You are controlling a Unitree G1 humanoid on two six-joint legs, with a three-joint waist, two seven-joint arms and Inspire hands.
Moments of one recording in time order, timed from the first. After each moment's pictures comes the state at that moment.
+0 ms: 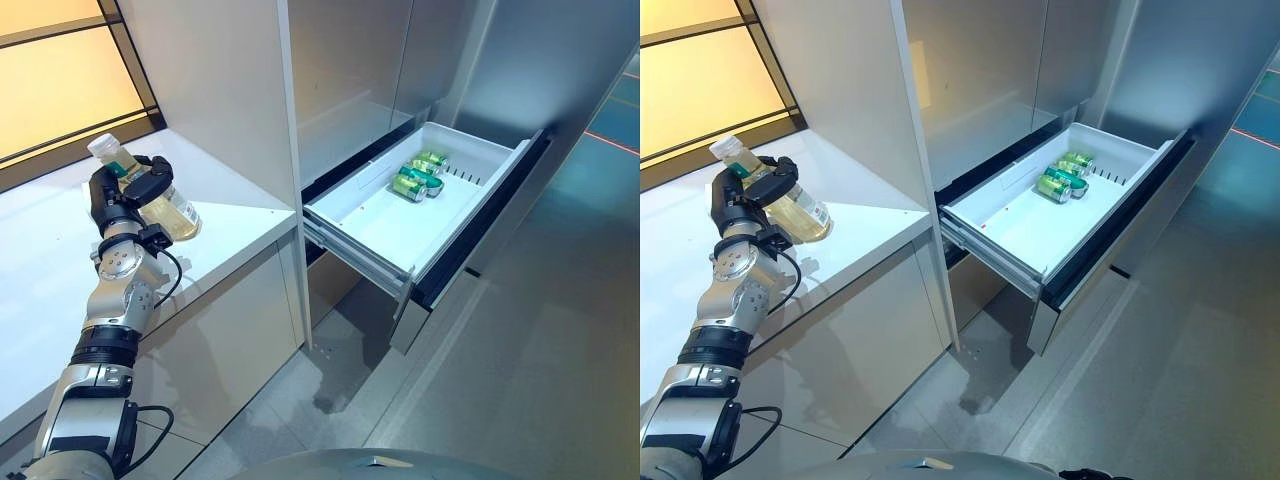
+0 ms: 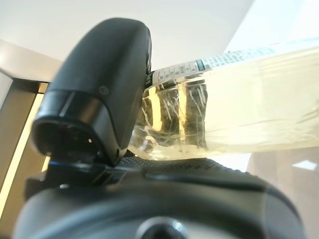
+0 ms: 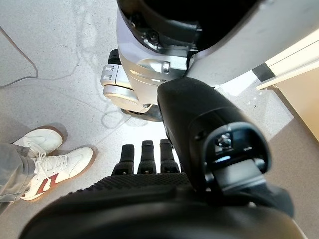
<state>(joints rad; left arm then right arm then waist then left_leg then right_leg) -0.41 0.60 0.05 0.41 -0.67 -0.05 0.43 0.08 -0.30 0.25 1.21 0.12 0.13 0.18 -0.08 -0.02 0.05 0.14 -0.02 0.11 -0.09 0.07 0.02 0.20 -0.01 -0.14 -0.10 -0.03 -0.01</state>
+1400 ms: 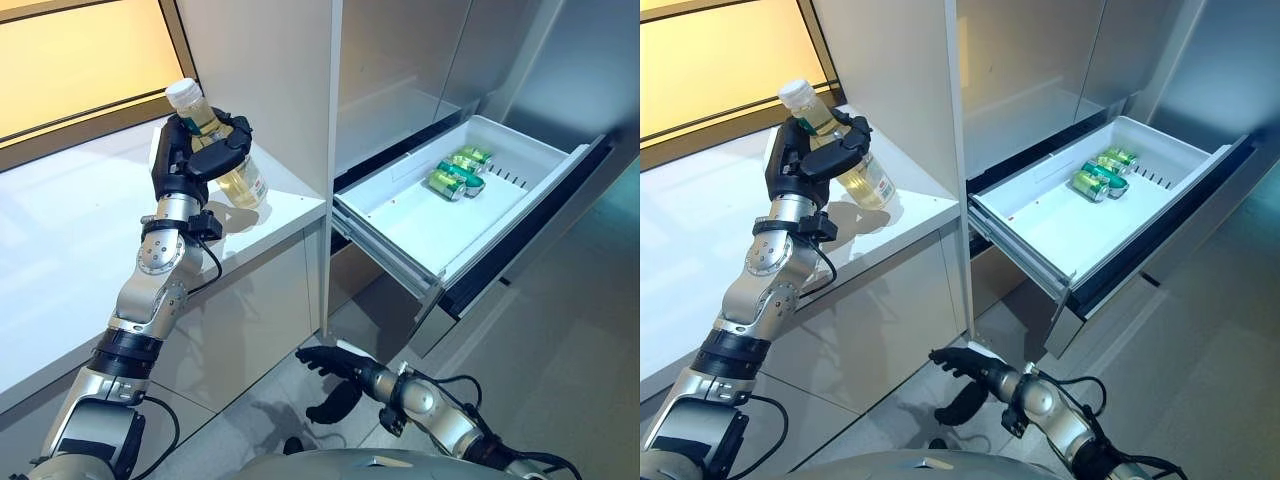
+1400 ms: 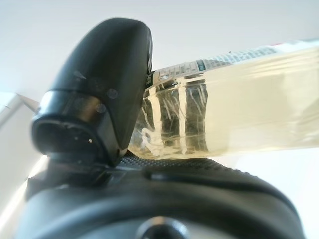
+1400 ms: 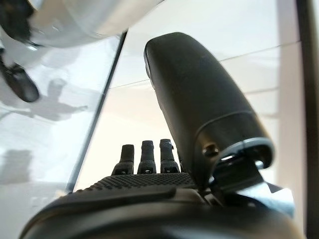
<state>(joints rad) -0.38 0.56 -0.13 -0.03 -0.67 -0.11 0.28 -0.07 -0.32 0.67 0.45 0.04 -0.06 0.36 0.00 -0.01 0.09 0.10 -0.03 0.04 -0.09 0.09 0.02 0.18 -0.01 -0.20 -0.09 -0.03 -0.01</state>
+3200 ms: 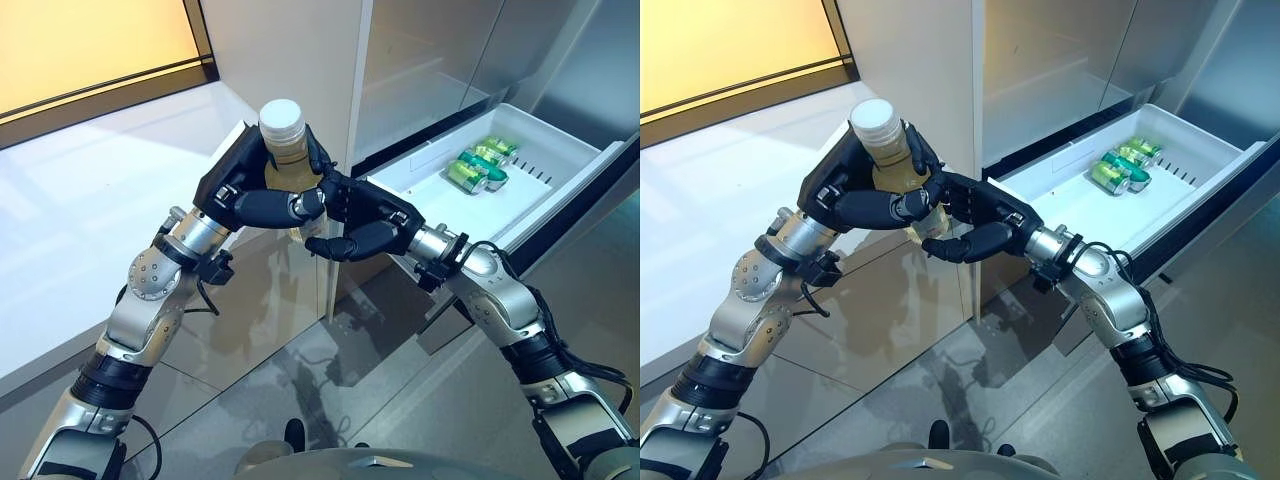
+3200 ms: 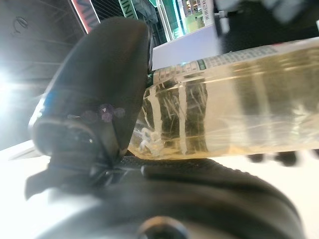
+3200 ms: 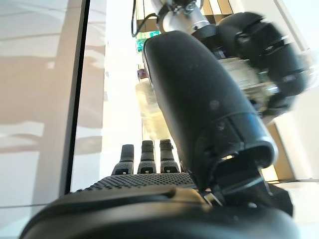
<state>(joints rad) -0.30 0.64 -0.17 -0.22 -0.63 -0.24 -0.30 -0.43 -0.53 0.33 0.00 0.65 0.14 0.50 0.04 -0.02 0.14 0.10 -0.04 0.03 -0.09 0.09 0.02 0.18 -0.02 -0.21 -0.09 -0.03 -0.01</state>
